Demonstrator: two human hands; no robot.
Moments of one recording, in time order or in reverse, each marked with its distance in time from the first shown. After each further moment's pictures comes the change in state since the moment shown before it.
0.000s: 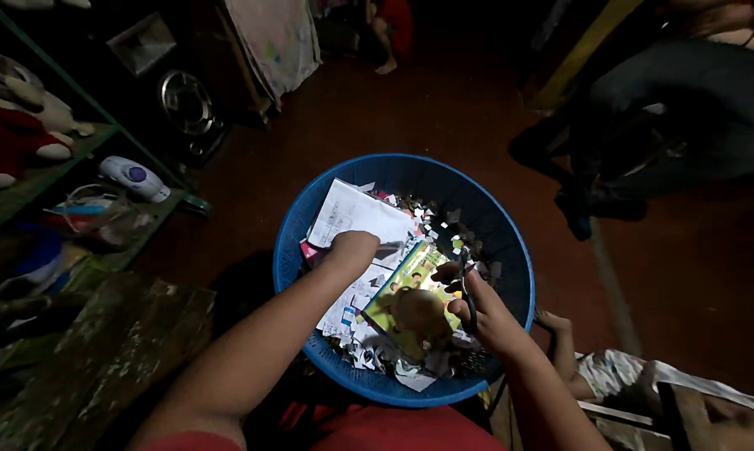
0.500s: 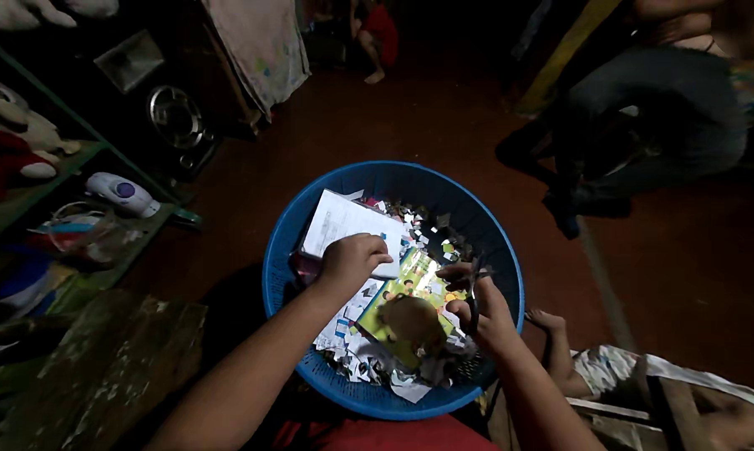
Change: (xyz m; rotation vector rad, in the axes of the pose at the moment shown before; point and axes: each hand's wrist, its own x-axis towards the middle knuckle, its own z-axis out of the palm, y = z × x) left_hand -0.033 0.005 -0.004 -0.477 0.532 0.271; right_hand -0.005 -0.004 -0.002 0.047 0.248 -0.030
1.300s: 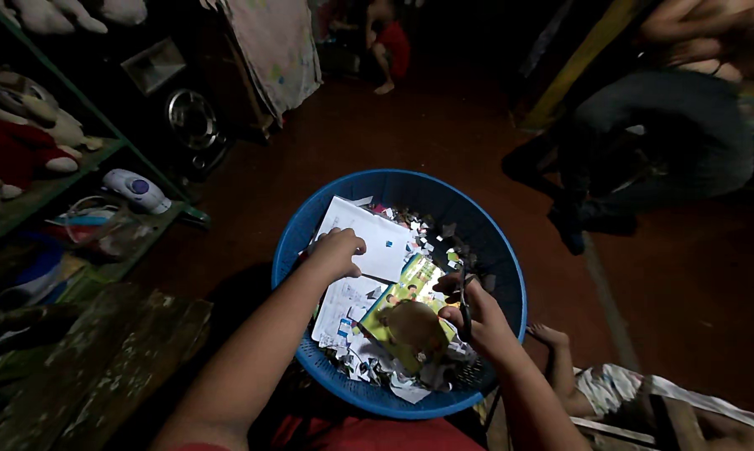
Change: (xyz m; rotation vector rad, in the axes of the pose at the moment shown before) left_hand 0.033 -0.065 0.002 0.309 -0.448 -0.222; right_hand 0.000 0.004 -0.001 -0.029 -0.121 0.085
